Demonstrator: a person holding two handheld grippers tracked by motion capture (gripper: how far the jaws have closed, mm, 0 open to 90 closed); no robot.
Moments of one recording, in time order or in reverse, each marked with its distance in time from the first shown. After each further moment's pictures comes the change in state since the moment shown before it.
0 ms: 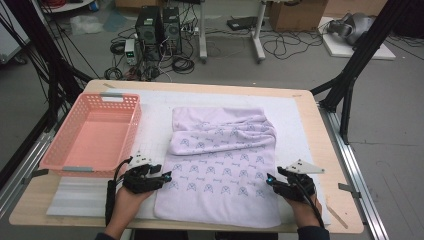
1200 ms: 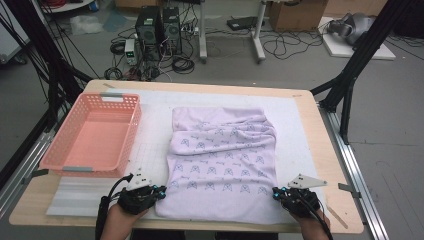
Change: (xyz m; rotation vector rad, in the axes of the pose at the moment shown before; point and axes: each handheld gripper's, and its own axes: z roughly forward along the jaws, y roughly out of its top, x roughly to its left) left arm -0.026 -0.020 -0.029 0.090 -0.038 0.129; right arm 0.007 -0.025 -0.023 0.114 0.089 -0.025
